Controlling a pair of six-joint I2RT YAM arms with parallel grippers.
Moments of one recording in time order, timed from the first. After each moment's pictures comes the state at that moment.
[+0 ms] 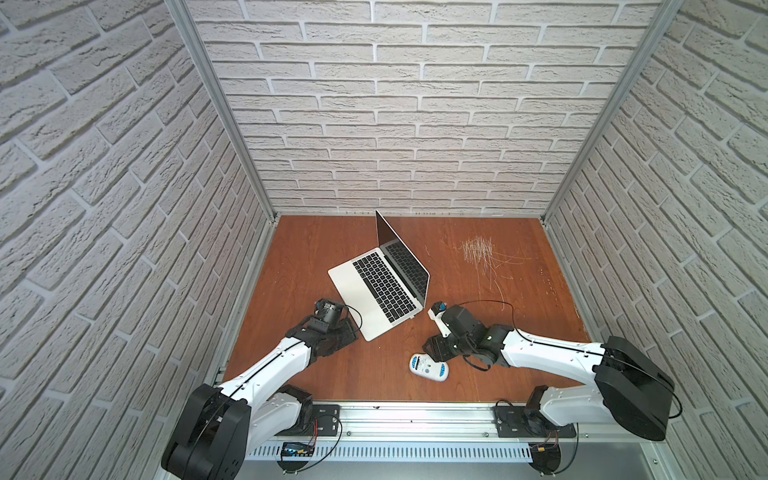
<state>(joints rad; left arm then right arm) -0.35 1.06 0.41 -0.41 0.06 -0.83 0.90 1.34 0.58 -0.19 -0.10 0.51</state>
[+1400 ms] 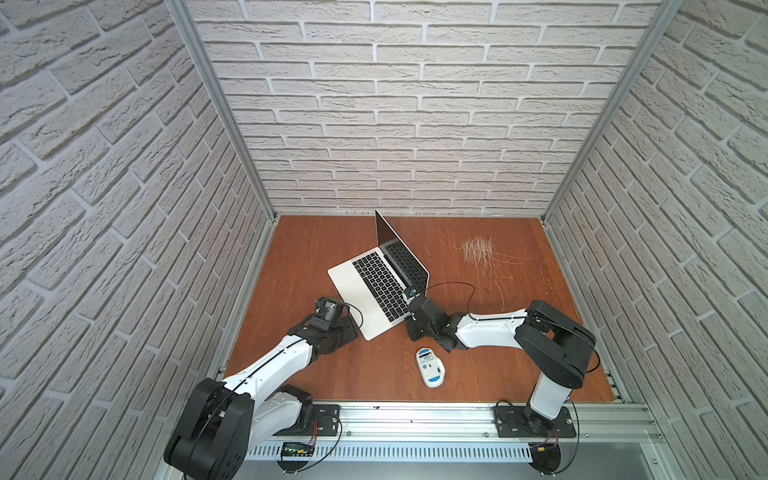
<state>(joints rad) -0.35 1.11 0.43 -0.37 0.05 -0.84 0.94 1.79 0.83 0.09 0.22 0.37</state>
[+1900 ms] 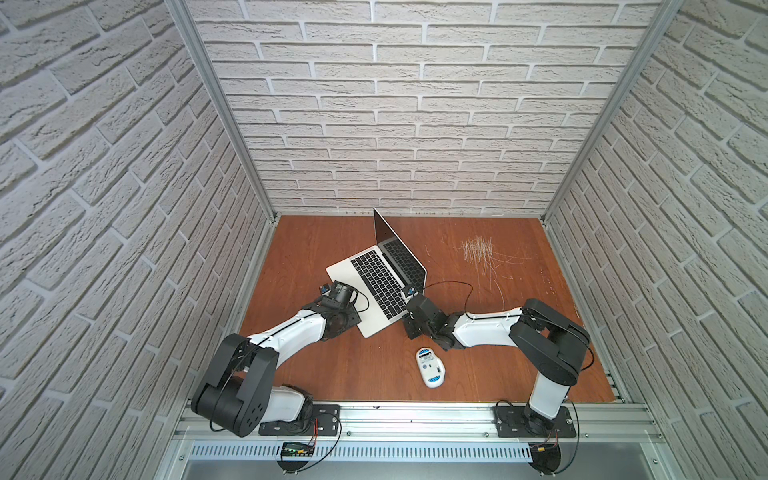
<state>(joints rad) -0.35 1.38 0.61 -0.35 -0.07 -0.85 0.94 1.82 0.85 0.13 0.23 0.37</state>
